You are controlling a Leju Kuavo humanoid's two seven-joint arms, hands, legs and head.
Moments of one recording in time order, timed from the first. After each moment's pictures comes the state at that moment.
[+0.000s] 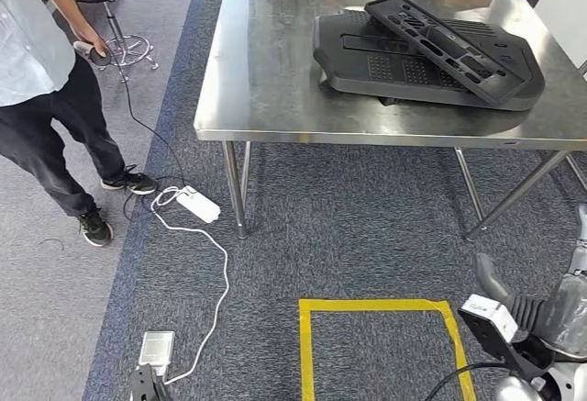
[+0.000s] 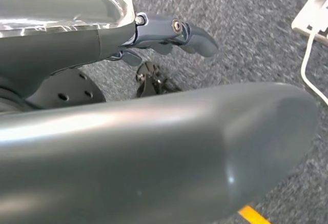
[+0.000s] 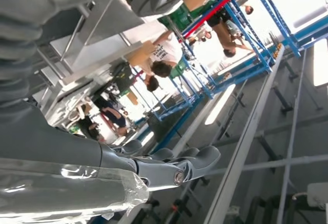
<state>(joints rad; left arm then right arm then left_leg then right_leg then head) -0.15 -0.21 0.84 -0.23 -0.15 0.25 -0.28 0.02 -0.12 -0.04 -1.78 1.04 -0.70 -0.22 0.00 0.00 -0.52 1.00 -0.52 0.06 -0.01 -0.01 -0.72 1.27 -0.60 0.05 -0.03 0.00</state>
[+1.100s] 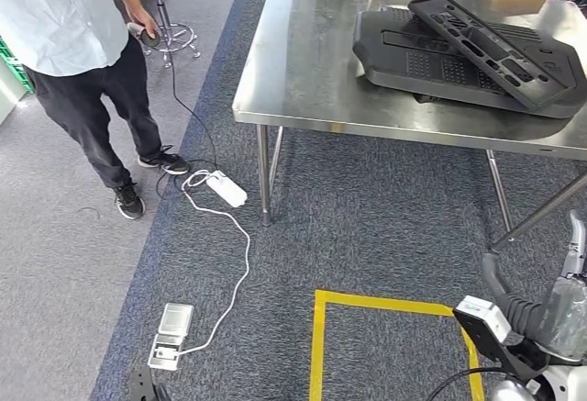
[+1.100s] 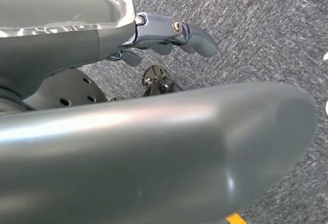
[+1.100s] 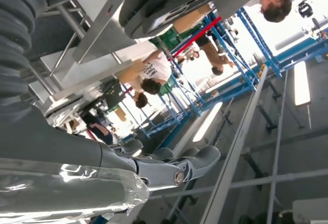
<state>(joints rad) -0.14 -0.21 0.84 -0.23 -0.15 0.25 -0.28 0.04 -0.11 -0.04 -1.77 1.07 -0.70 -0.21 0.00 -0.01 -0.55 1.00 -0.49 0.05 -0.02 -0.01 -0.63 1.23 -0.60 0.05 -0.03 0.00</state>
